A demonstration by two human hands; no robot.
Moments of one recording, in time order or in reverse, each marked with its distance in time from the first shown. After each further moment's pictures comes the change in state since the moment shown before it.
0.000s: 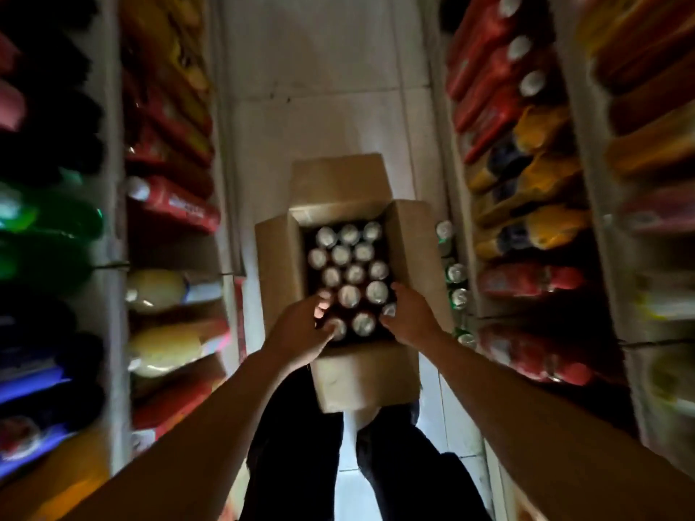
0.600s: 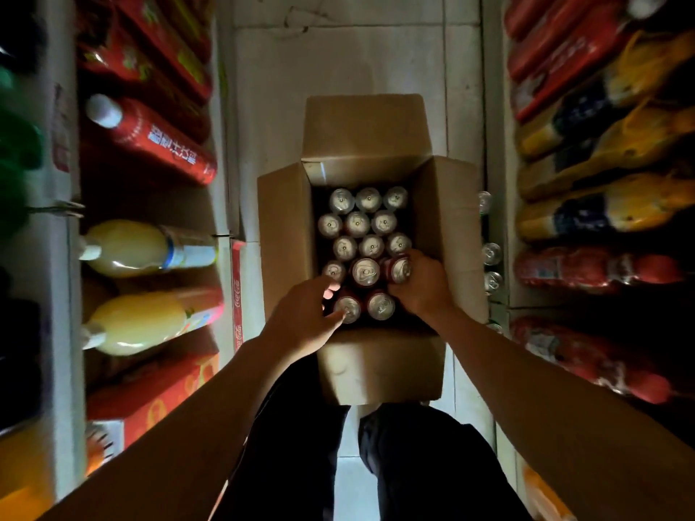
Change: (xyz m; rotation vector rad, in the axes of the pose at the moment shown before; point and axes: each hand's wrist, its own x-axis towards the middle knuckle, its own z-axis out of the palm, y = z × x) left_hand 0.041 -0.070 0.039 -0.047 0.056 -0.016; right_hand 0.087 0.042 0.067 -0.086 0.132 0.017
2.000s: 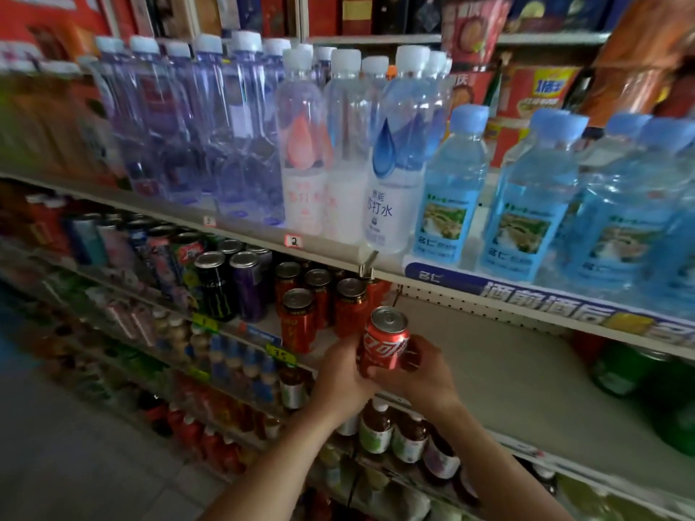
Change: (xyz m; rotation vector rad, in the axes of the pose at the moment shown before) left_hand -0.395 0.667 -0.087 0.037 -0.463 1.395; right_hand -0.557 -0.099 -0.597 0.793 1.229 0.216
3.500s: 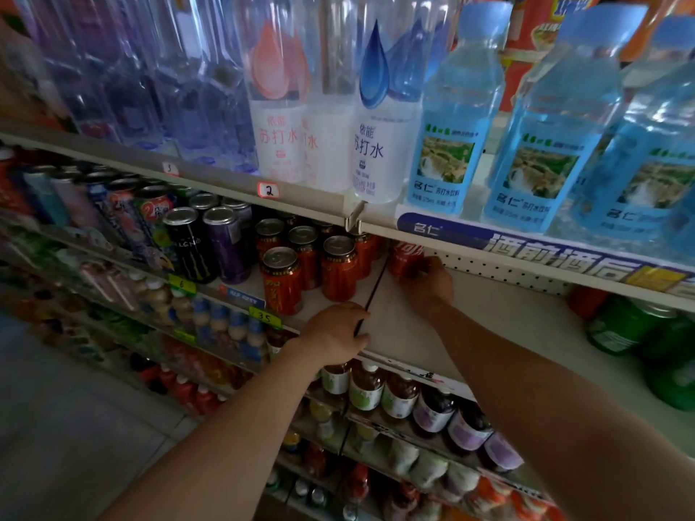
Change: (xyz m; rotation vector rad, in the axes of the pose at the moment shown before) left_hand 0.050 -0.040 0.007 0.660 -0.540 -0.109; right_hand 0.138 0.060 -0.008 -0.221 0.283 0.210
